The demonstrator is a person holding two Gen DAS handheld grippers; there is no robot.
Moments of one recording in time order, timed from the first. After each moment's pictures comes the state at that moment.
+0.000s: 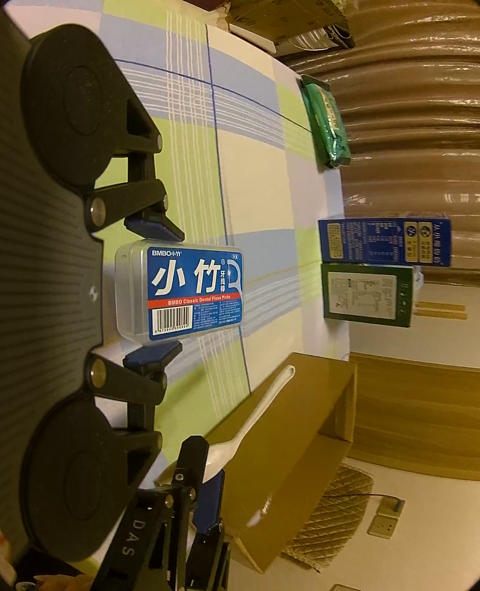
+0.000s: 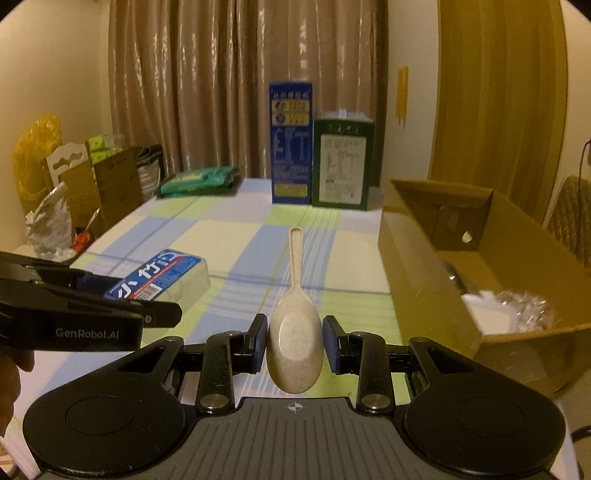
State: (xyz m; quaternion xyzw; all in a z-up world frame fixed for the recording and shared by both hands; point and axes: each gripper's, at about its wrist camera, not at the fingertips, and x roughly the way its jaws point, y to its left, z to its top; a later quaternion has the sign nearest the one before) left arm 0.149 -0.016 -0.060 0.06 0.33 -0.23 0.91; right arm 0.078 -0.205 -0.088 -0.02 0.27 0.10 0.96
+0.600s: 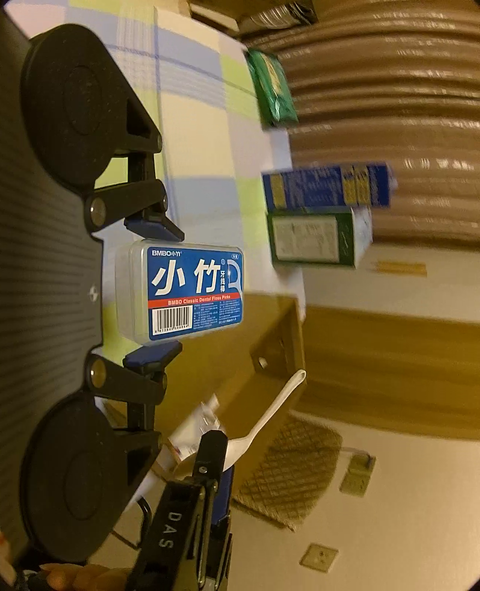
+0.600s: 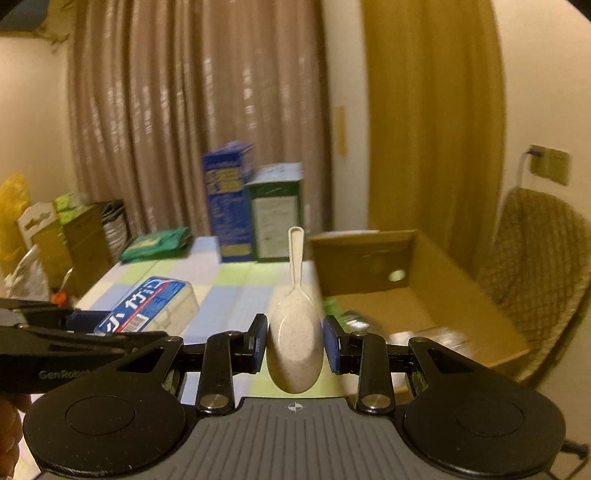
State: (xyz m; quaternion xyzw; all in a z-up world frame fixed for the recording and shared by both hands) left arm 0.119 -0.082 0.012 0.05 0.29 -0.28 0.91; right arm 0.067 -0.295 -0.012 0.03 0.23 0.03 0.97
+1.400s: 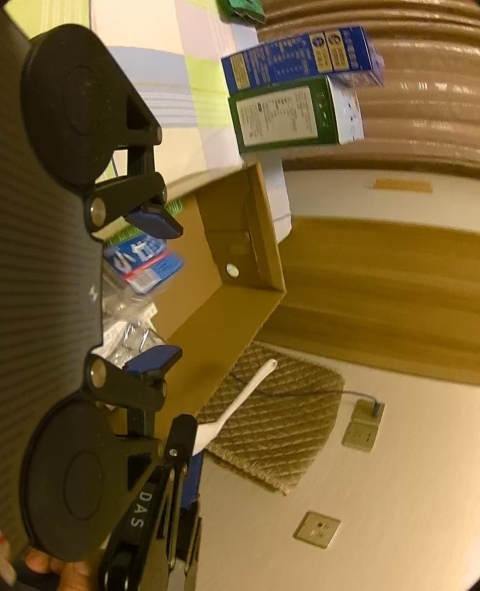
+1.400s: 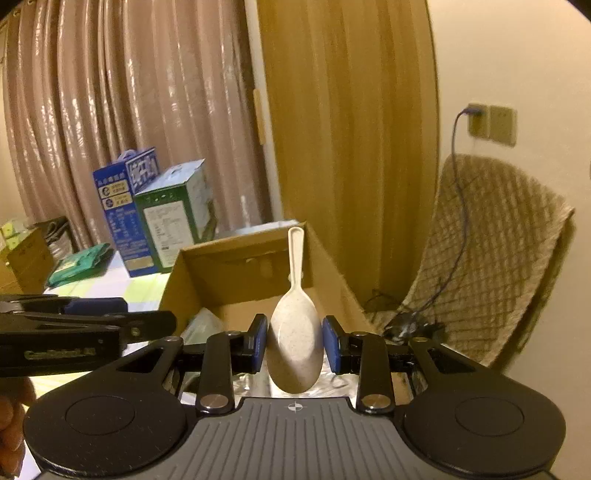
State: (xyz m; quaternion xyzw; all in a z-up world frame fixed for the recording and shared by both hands) left arm 0.174 -0.249 0.005 0.04 0.29 -0.35 0.89; right arm 0.126 -0.429 -0.028 0.07 0.26 -0.01 0.96
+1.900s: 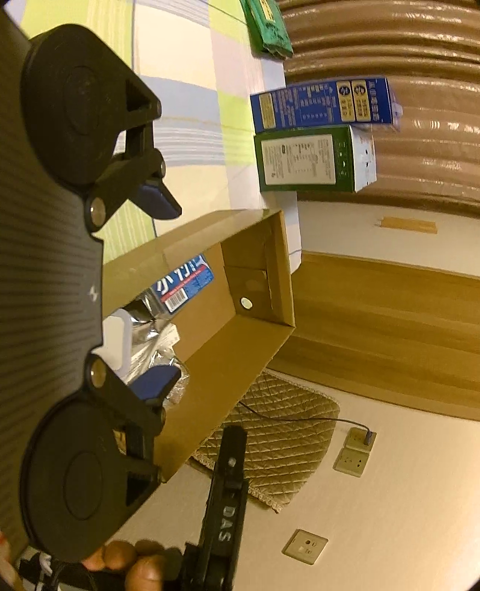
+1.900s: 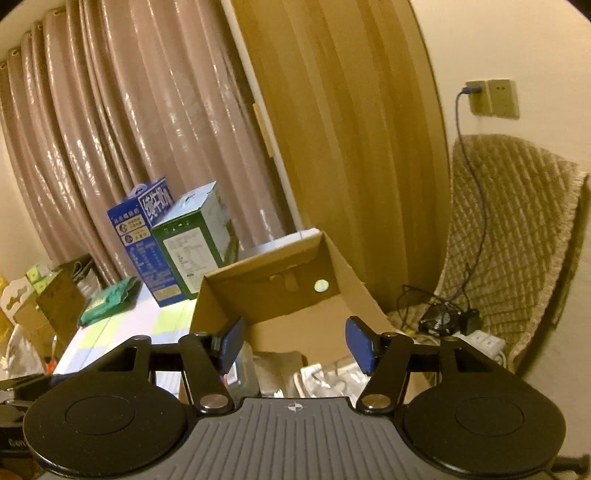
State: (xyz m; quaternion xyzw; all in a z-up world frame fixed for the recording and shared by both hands) left arm 0.149 -0.207 0.006 0.02 0.30 -0.31 0.90; right arm 0.107 -0.451 -0.007 0.15 0.24 0.00 0.96
